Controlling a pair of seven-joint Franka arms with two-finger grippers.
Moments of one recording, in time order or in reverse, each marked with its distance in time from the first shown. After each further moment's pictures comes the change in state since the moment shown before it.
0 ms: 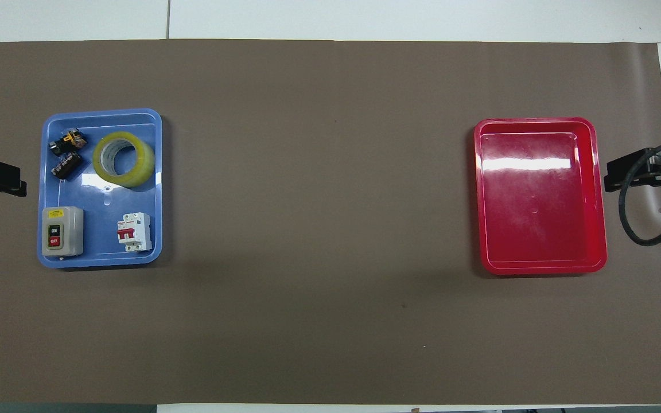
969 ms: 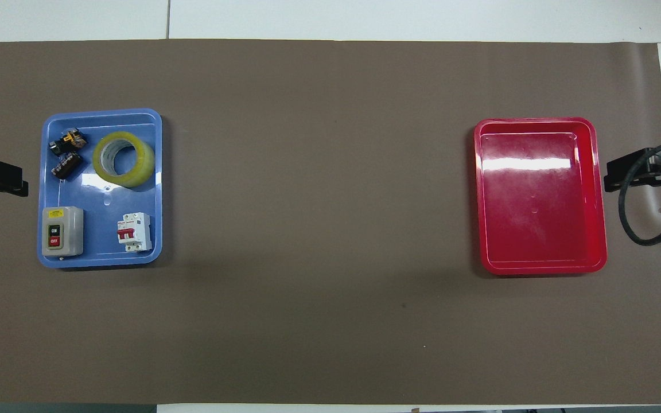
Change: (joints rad) left arm -0.001 -0.001 -0.005 0.000 0.000 0.000 0.000; right arm 0.000 0.000 0.000 0.000 0.000 0.000 0.000
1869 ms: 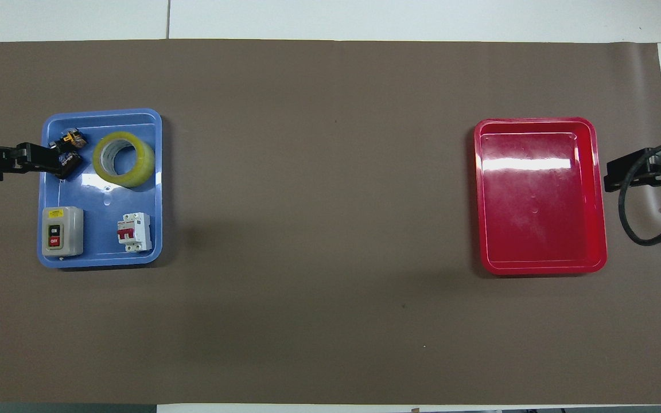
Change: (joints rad) left arm -0.001 0.075 -0.003 -0.141 0.000 0.314 0.000; right arm 0.000 0.000 0.000 0.000 0.000 0.000 0.000
